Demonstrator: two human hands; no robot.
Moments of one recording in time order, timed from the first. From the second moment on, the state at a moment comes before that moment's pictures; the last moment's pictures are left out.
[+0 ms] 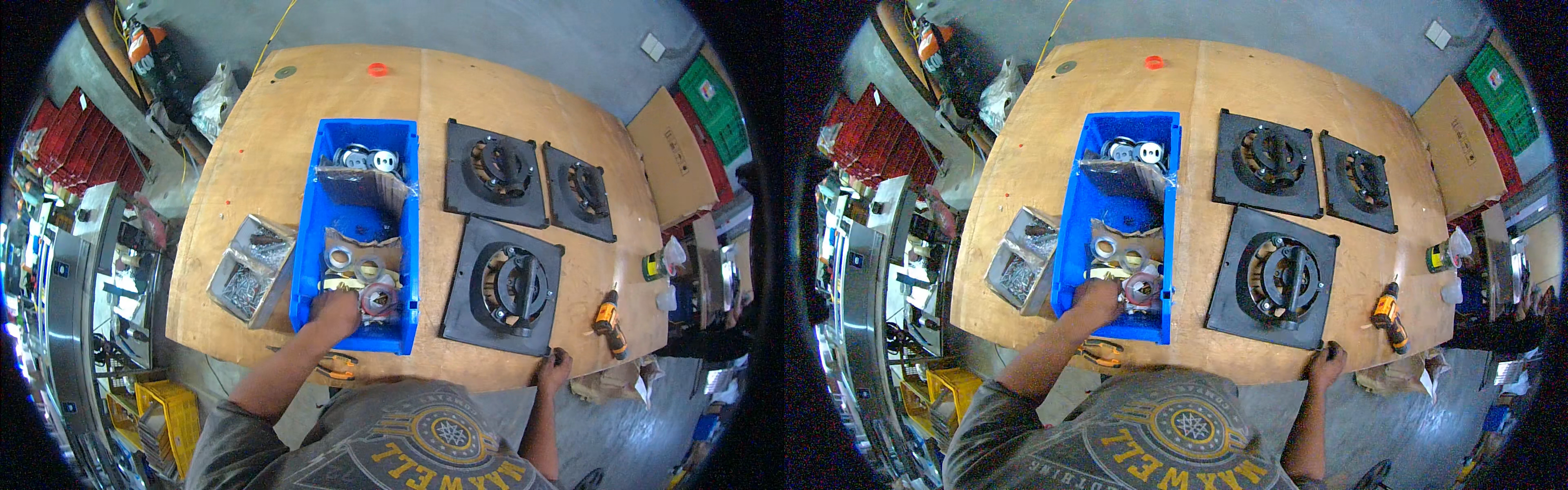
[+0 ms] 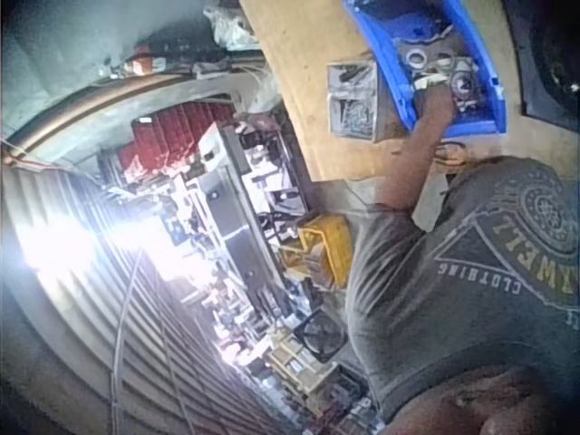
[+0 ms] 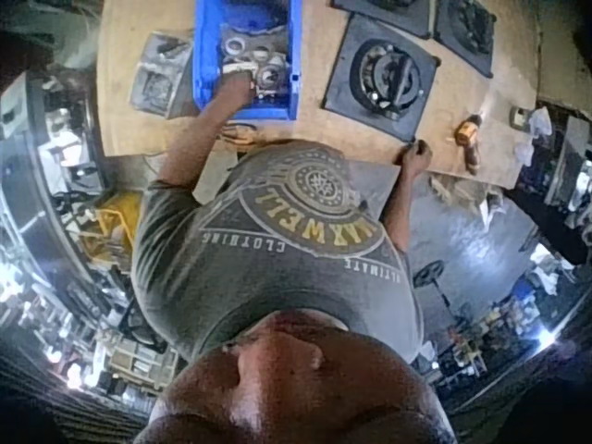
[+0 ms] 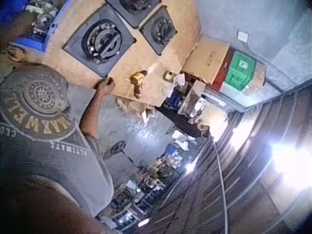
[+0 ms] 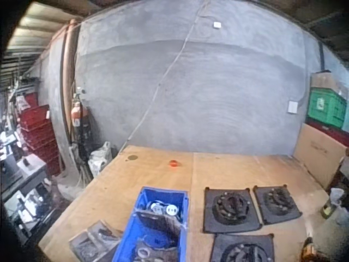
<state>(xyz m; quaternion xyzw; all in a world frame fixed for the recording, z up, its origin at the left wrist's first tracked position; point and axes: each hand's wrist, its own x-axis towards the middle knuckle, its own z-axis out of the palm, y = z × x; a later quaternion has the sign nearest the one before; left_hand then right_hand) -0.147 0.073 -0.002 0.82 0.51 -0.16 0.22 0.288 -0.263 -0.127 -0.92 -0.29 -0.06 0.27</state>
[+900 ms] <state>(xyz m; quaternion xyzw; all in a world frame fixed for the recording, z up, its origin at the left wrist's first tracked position) -0.056 0.083 0.133 0.86 0.28 0.21 0.37 0.118 -0.108 0.099 -0.63 -0.30 0.40 0.59</state>
